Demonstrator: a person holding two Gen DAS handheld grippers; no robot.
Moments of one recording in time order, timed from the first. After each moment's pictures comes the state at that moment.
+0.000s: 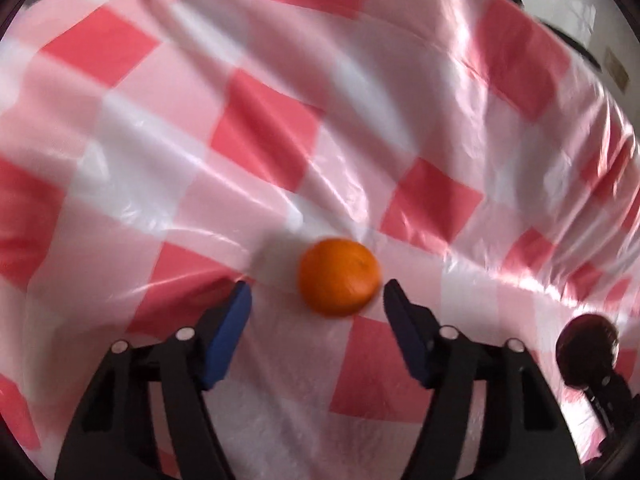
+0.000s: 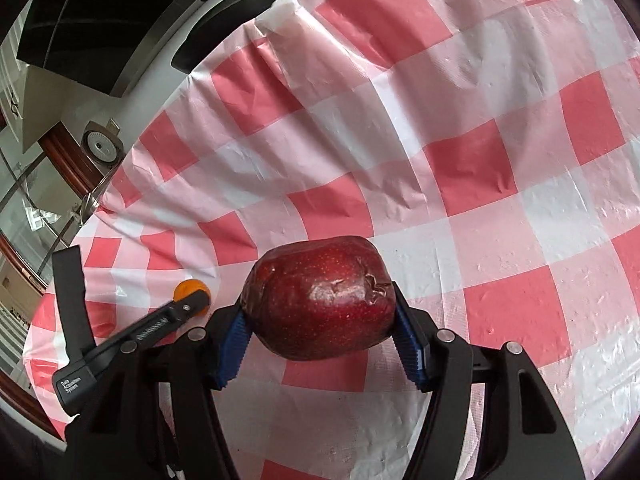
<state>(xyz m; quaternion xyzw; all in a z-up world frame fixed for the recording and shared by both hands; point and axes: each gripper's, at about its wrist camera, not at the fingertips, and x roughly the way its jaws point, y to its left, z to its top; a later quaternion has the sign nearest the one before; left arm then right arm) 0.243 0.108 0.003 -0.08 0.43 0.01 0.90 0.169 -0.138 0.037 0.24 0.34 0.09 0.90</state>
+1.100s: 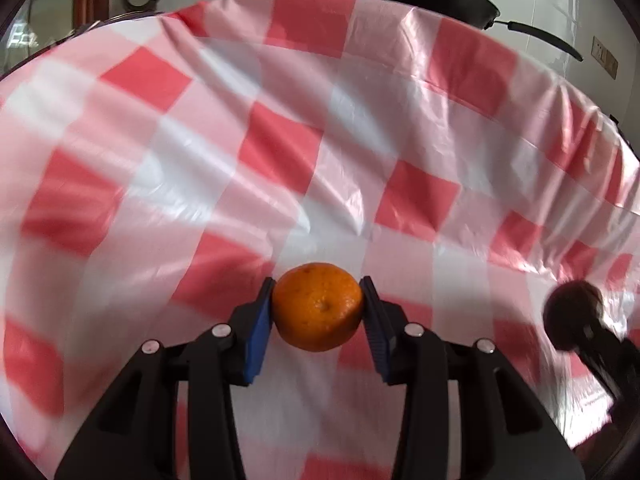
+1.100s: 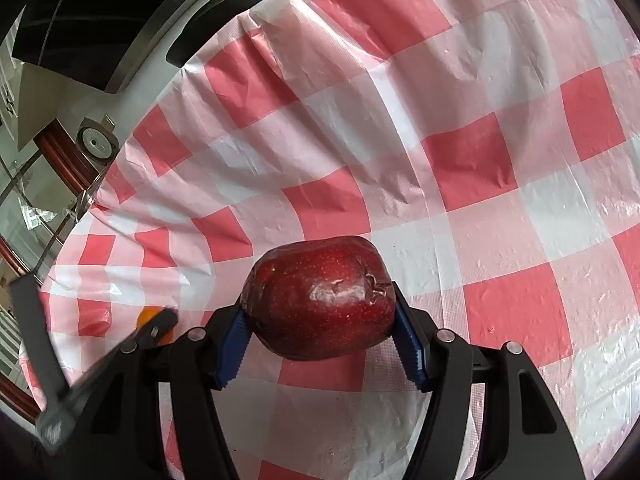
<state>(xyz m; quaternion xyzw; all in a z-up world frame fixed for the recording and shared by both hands) 0.161 0.123 0.029 -0.06 0.38 0.04 0.92 0.174 -0.135 0.036 0.24 0.36 0.08 0.90</state>
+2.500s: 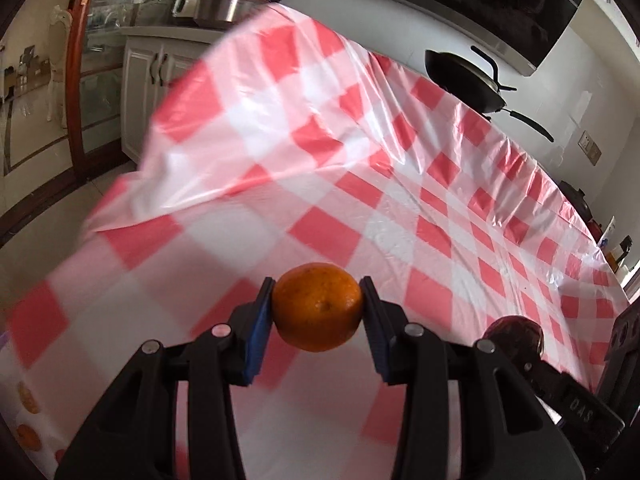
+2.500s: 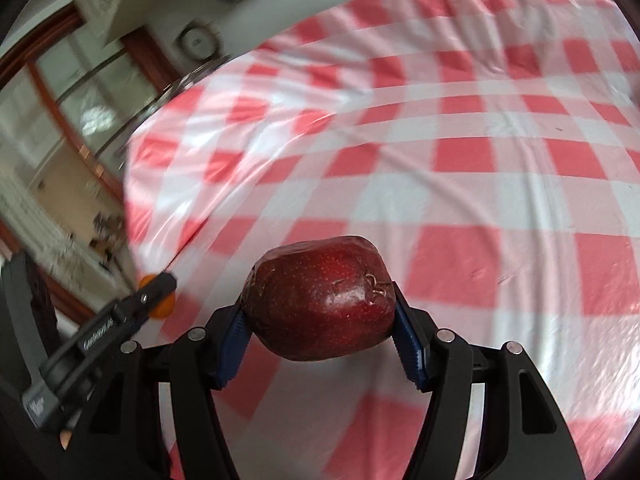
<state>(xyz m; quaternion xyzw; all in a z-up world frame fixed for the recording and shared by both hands) -0.123 0.213 0.022 -0.21 0.32 0.07 0.92 -0.087 -0.018 0.040 0.14 0.40 0.23 0.88</state>
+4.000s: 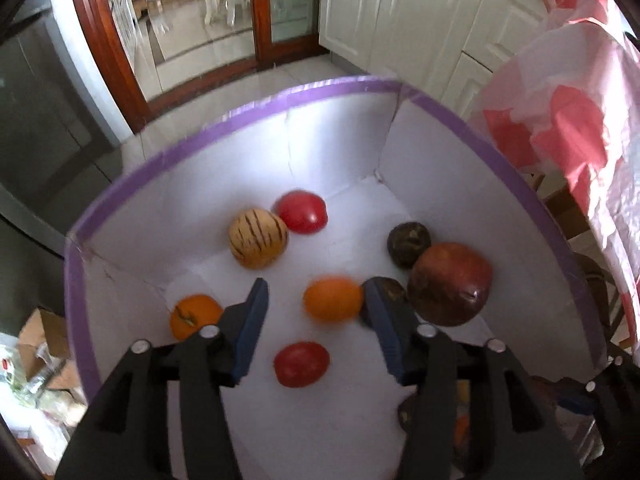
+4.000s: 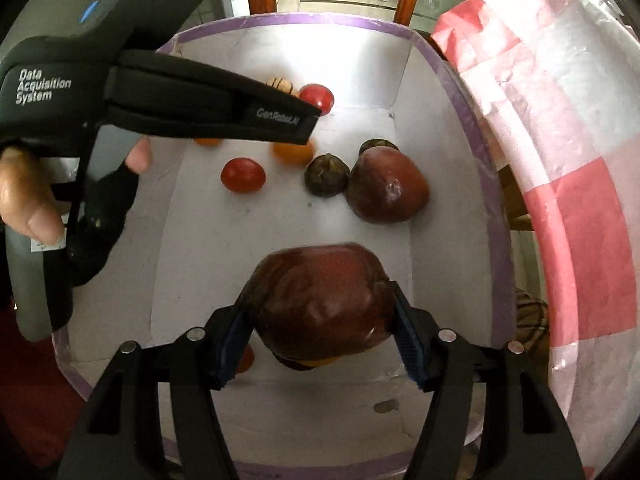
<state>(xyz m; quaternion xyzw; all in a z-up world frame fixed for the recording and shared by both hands) -0.343 0.402 -0.135 -0.22 0.48 0.32 0.79 -0.326 0.257 -0.104 -0.39 0.43 0.51 0.64</state>
